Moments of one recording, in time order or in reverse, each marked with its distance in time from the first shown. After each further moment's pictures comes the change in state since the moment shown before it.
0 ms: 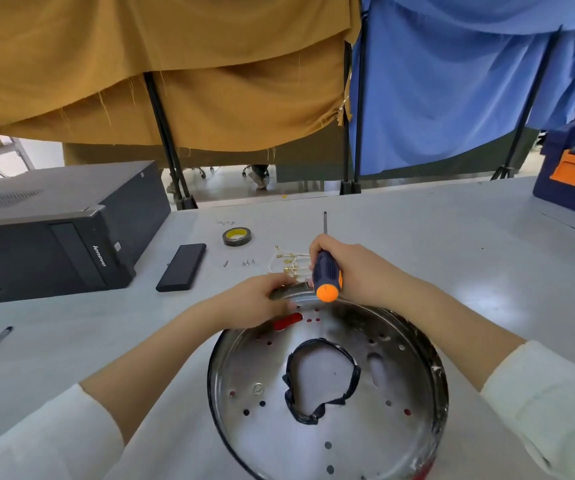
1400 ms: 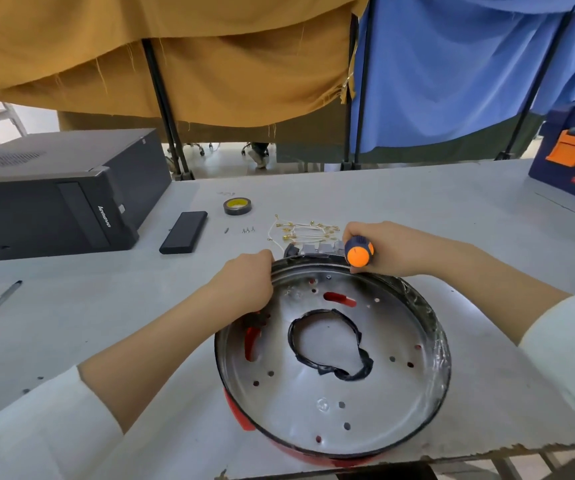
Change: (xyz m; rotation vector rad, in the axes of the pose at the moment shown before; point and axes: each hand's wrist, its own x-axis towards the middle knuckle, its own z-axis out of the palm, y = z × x) left_hand -0.034 0.018 0.024 0.425 0.160 -0.296; right_hand -0.032 0.026 -0.023 -0.268 -0.169 0.077
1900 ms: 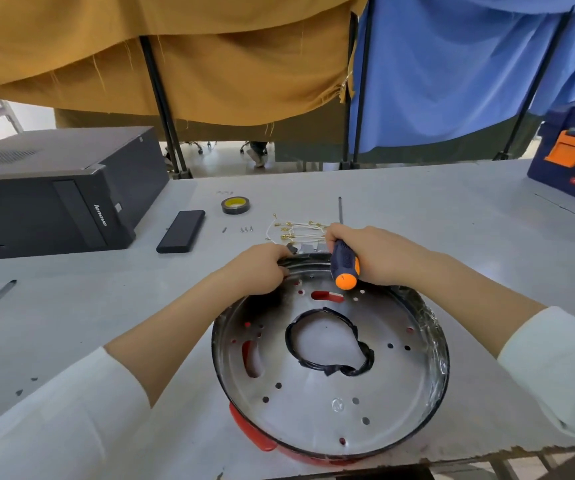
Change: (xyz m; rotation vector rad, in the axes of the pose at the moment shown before) left_hand 0.021 0.010 -0.004 -0.221 -0.066 0.097; right_hand 0.004 -0.016 0.014 -0.077 0.035 -0.018
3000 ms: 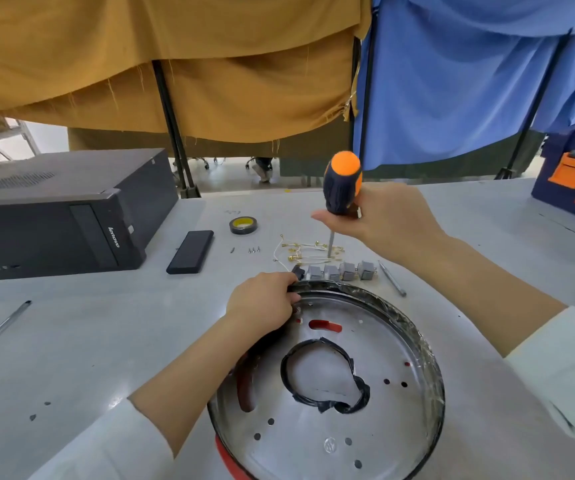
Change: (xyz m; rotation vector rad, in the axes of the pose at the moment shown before) left_hand -0.004 -0.009 0.015 0.119 0.197 0.002; right_hand 0.008 -0.040 -0.062 -0.156 0.754 -0.182
